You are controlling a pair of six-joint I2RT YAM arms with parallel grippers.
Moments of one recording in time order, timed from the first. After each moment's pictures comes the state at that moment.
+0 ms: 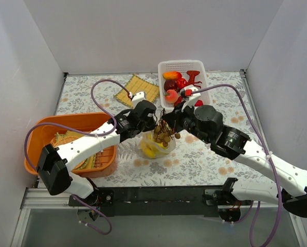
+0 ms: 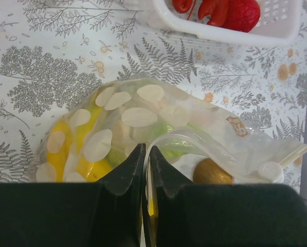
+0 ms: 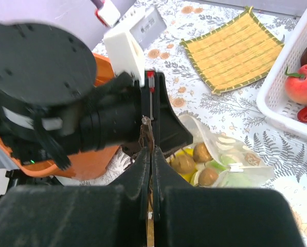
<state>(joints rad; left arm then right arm) -0.87 1.44 1.22 -0.49 -0.36 -0.91 1.01 1.03 1.10 -0.27 0.22 0.38</state>
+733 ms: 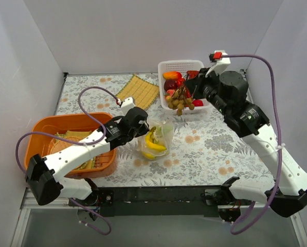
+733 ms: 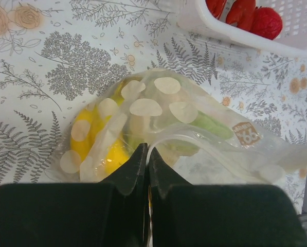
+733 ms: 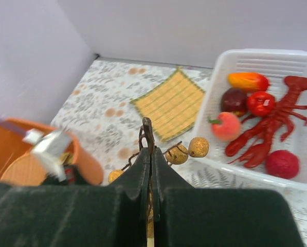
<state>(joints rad) -0.87 1.31 1.07 -0.52 -0.43 -0.99 0.73 1.14 1.48 -0.47 0.17 0.34</state>
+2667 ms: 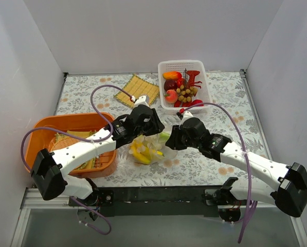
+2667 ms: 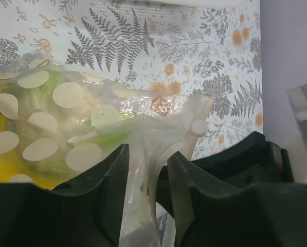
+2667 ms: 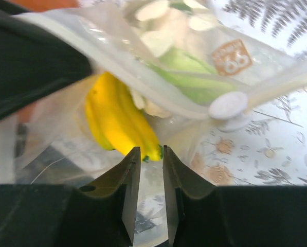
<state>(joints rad) -0.89 1.36 1.09 -0.35 -0.21 -0.91 0.86 1.11 0.77 -0.28 -0.05 0.63</state>
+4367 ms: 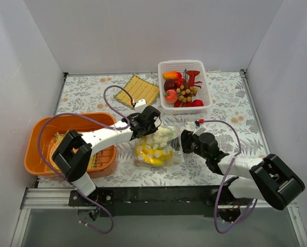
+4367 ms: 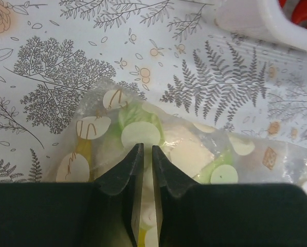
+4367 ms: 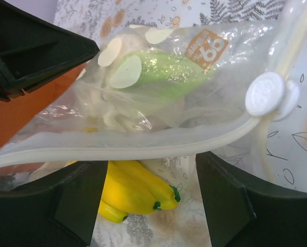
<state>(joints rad) -0.83 1.60 1.11 -0.36 -0.41 -0.96 0.64 1.20 0.21 0.67 -0.16 0.82</state>
